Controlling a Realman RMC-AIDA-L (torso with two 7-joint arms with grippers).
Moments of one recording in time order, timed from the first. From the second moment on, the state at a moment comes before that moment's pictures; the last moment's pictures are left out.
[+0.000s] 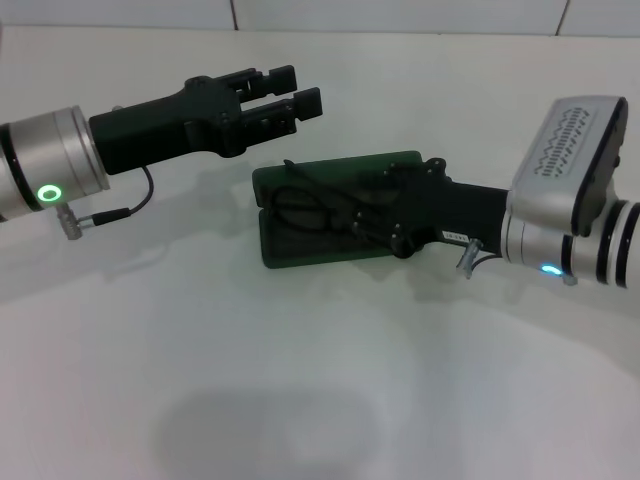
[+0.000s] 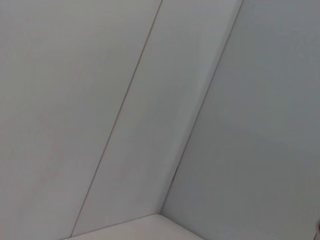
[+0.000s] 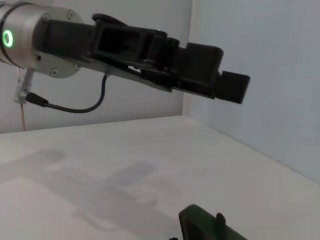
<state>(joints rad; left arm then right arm) -0.55 -2.07 0.69 0.56 1.69 1.59 -1.45 0.53 1.96 -2.09 -0.85 -0.82 -0.59 1.12</state>
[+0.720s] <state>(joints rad) -0.54 -2.07 0.69 0.56 1.69 1.59 -1.44 0.55 2.01 -1.82 -0.75 -1.19 -0.87 1.30</state>
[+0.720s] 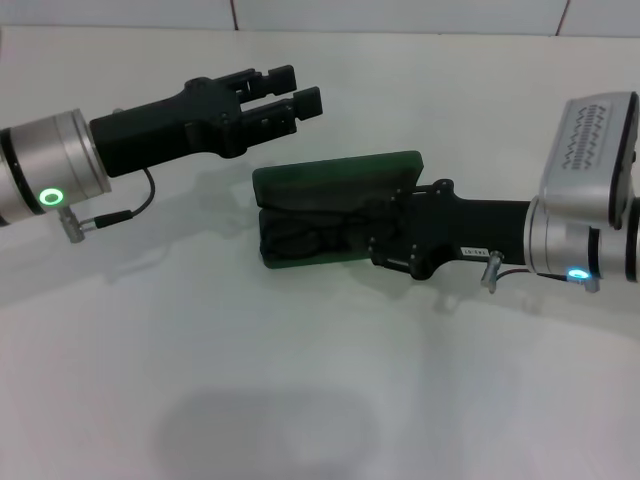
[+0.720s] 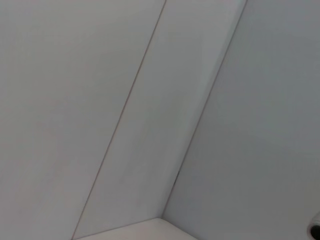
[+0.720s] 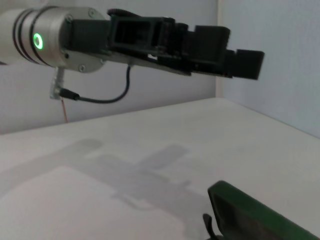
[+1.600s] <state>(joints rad) -0.48 -2.03 0.81 0.61 1.92 1.50 -1.38 0.39 2.00 -1.28 -0.72 -1.26 -1.20 1.20</state>
